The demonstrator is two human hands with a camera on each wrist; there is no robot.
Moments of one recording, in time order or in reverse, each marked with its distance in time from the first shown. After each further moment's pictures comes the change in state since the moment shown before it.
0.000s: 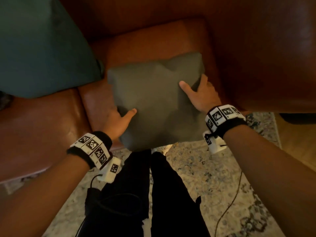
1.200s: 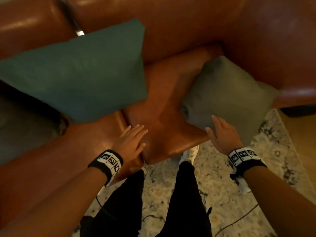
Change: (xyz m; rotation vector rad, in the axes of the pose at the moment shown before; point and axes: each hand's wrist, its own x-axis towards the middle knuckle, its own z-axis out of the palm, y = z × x) left_hand 0.026 -0.120 -0.214 0.938 -0.209 0.935; right_hand -0.146 -0.064 0.136 -0.374 0.105 -0.124
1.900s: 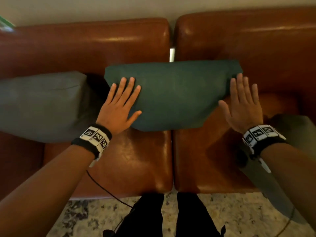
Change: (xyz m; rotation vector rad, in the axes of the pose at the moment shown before) left_hand -0.074 -0.200 -0.175 0.447 0.478 -0.341; right_hand 0.191 -0.251 -0.087 -0.320 0.434 -0.527
